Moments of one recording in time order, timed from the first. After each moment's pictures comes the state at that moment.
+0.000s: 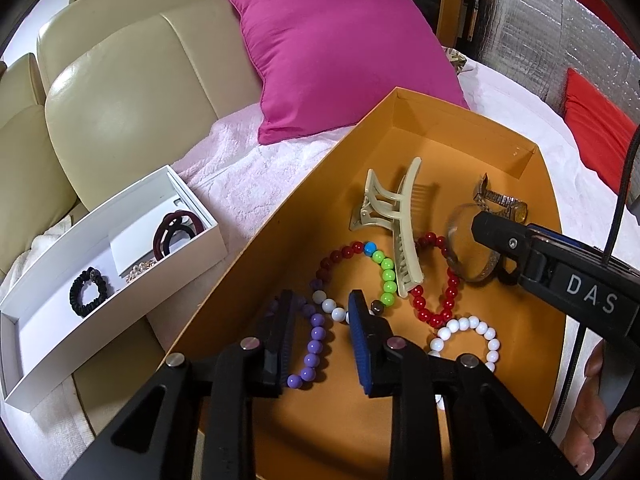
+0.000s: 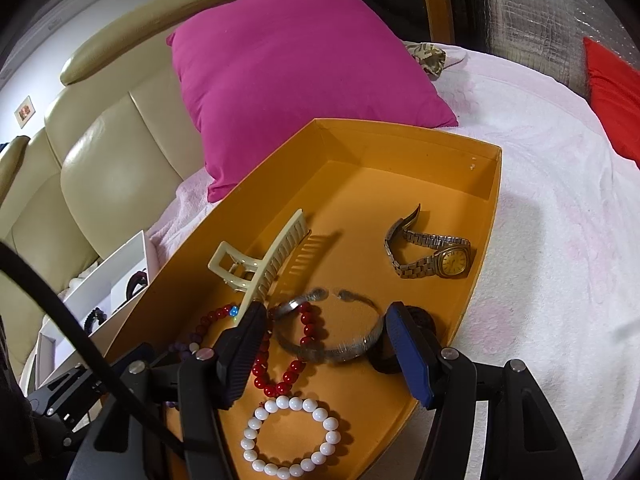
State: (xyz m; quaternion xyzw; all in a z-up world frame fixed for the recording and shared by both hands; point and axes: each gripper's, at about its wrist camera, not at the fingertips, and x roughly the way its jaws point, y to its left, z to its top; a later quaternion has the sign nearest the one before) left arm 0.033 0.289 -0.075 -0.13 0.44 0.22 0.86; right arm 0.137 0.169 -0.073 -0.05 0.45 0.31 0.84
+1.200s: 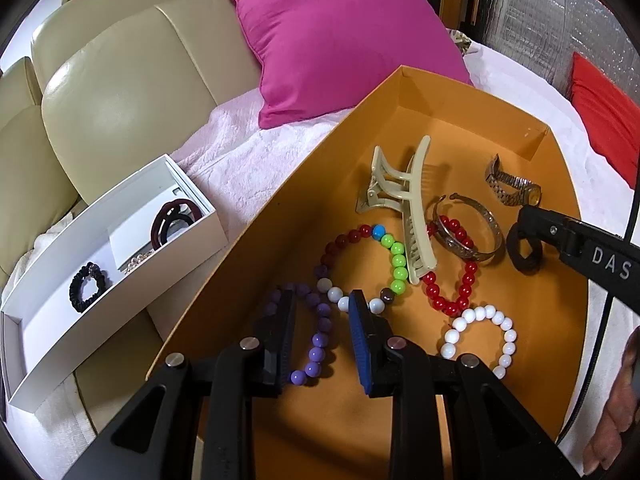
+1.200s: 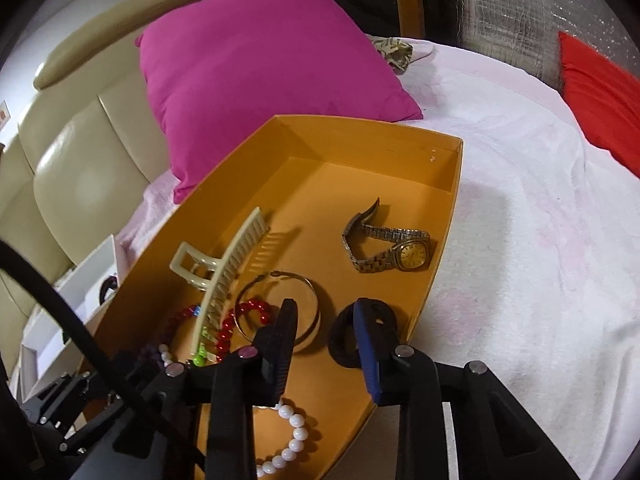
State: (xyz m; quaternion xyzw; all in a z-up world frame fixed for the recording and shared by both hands) left arm 0.039 0.291 -0.087 -0.11 0.46 0.23 0.85; right arm 0.144 0.161 -0.073 -0.07 0.46 0.25 0.85
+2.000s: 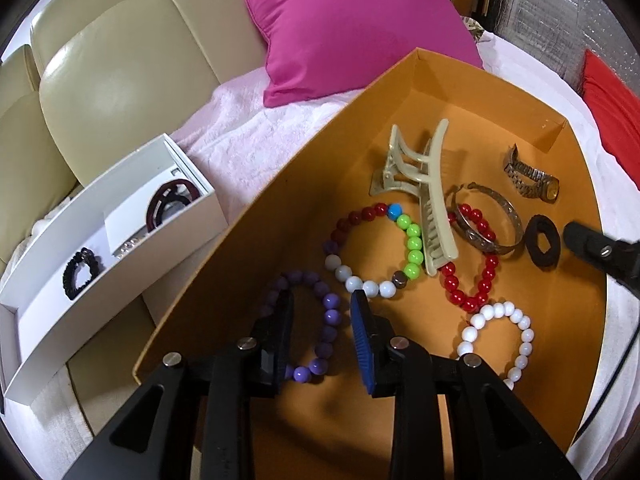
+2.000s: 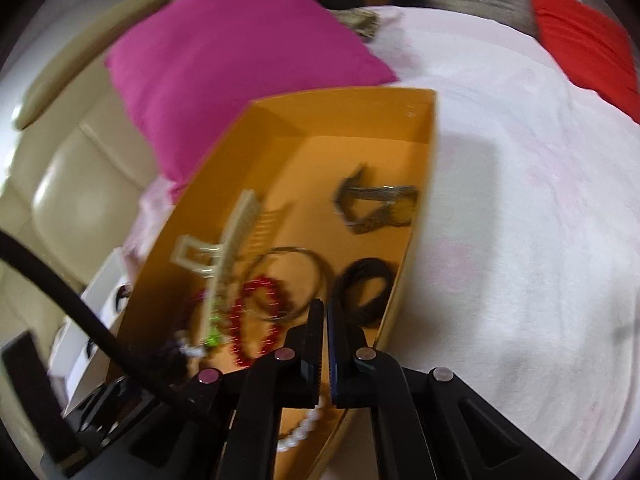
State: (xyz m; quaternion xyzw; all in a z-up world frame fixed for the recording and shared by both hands) left arm 0.040 0.293 -0.108 -0.13 0.48 0.23 0.83; right arm 0.130 0.148 -0.073 0.01 0.50 0.24 0.84
